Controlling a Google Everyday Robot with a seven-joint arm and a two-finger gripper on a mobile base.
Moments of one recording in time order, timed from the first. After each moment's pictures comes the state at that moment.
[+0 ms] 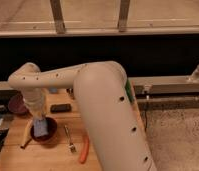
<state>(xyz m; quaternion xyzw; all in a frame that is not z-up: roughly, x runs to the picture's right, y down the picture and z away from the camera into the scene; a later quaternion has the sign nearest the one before) -0.301 0.141 0.752 -0.39 0.07 0.22 0.89</state>
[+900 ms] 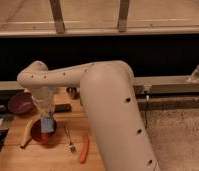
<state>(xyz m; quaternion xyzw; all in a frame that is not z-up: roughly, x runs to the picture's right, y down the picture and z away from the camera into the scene) -0.276 0.126 0.770 -0.37 0.10 0.25 0.89</state>
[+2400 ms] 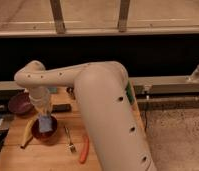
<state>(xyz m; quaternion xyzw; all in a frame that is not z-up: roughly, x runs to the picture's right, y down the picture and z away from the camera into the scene) -0.288 0.124 0.774 -0.37 0.09 0.24 0.89</state>
